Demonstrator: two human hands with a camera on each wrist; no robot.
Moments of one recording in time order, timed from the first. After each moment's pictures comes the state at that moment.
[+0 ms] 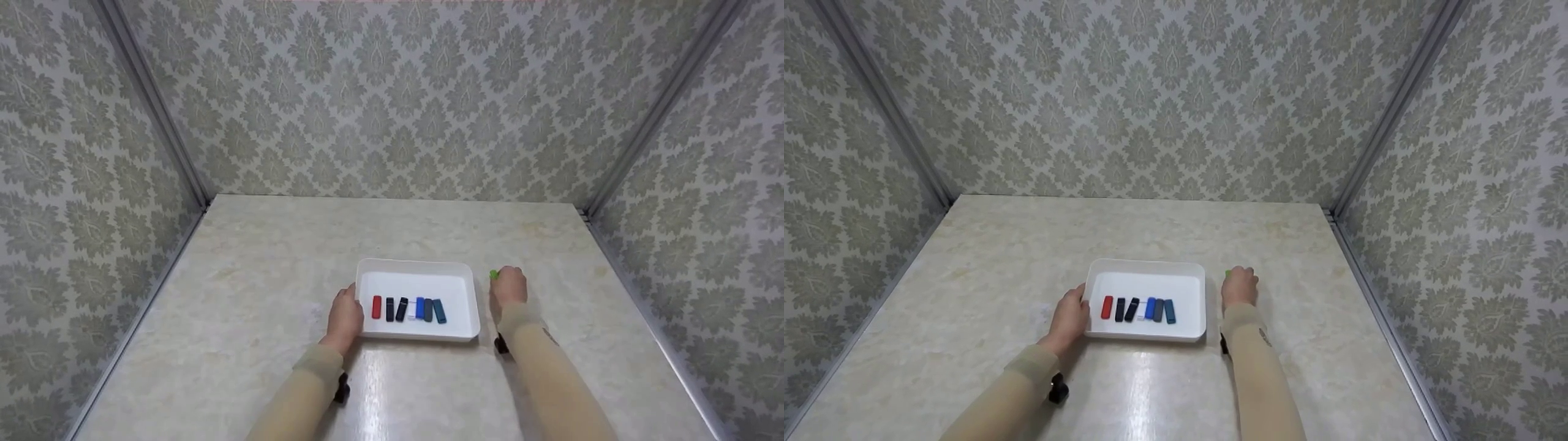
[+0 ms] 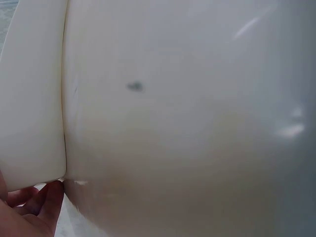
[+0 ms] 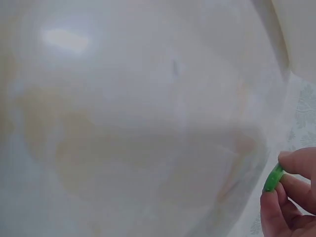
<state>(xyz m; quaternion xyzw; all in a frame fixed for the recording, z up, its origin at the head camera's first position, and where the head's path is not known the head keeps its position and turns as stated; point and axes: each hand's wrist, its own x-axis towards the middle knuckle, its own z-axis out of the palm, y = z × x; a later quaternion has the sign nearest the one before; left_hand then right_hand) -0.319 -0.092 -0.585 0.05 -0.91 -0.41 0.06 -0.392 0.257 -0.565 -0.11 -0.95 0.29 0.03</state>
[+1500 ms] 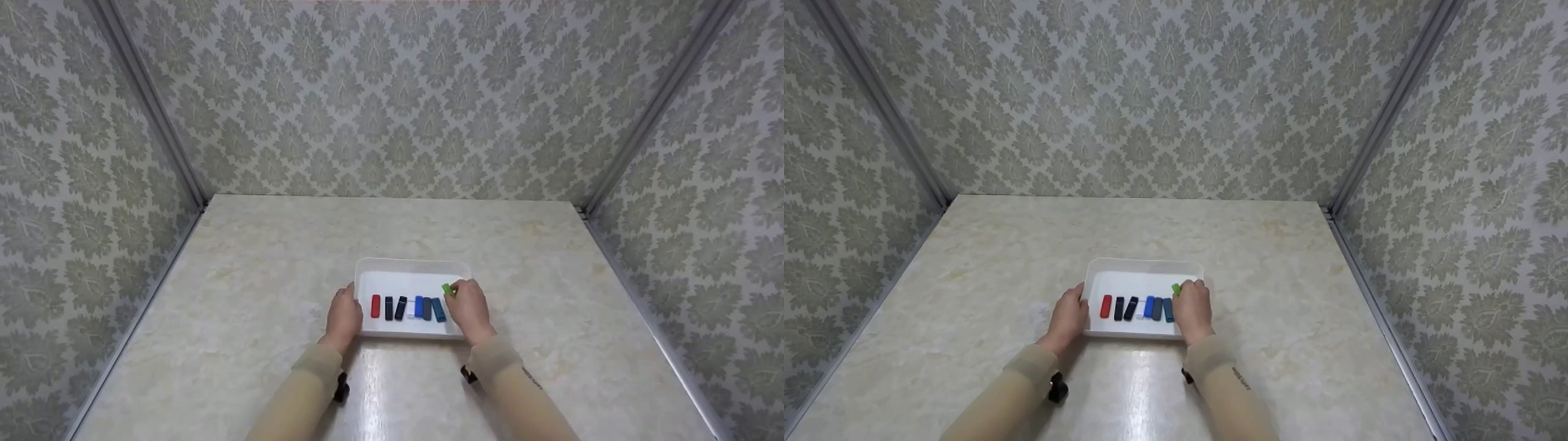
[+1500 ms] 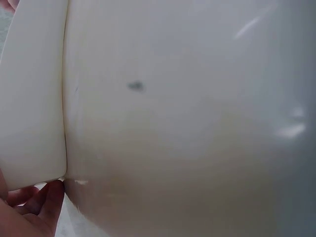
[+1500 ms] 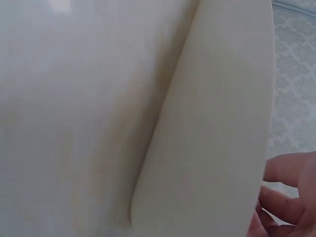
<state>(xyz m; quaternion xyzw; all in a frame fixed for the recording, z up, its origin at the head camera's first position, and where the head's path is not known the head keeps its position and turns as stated) -0.319 -0.091 -0.586 0.05 -0.91 -0.41 0.06 -0.327 0.158 -0.546 -0.06 -0.95 0.30 0.04</state>
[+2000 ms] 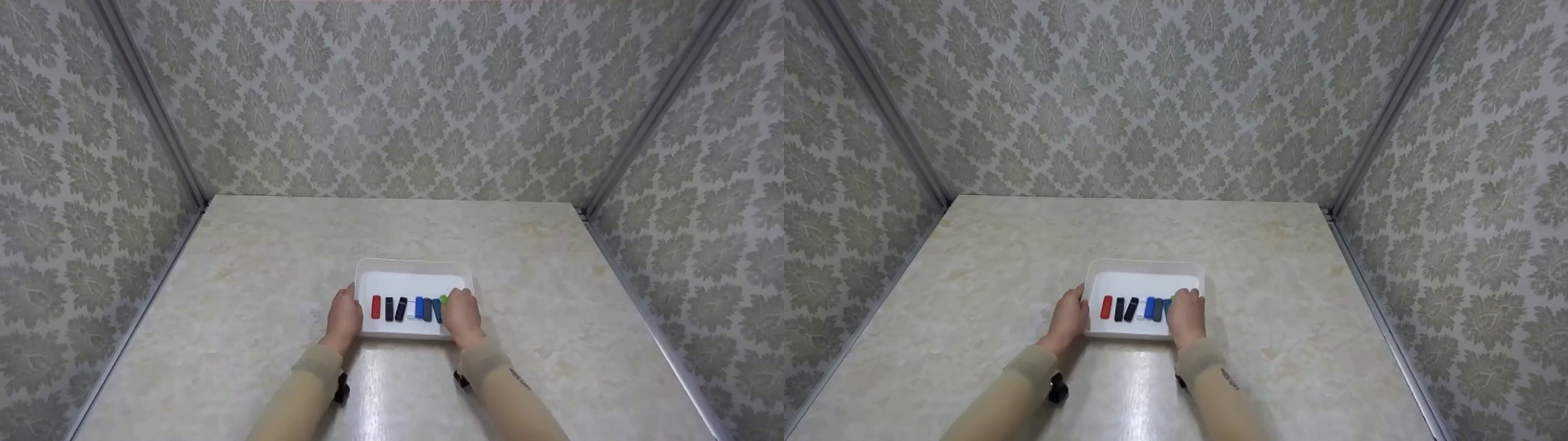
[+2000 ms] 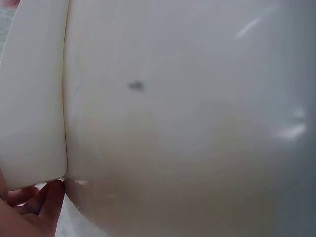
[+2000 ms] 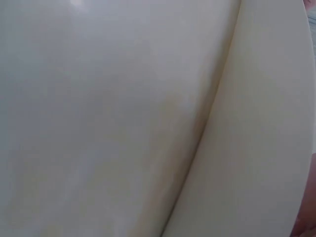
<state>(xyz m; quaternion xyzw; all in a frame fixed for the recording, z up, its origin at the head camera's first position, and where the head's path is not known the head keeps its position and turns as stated) -0.319 -0.093 -0.585 0.06 -0.91 -0.40 0.06 -0.326 0.146 -0.560 -0.07 -0.97 0.24 0.00</state>
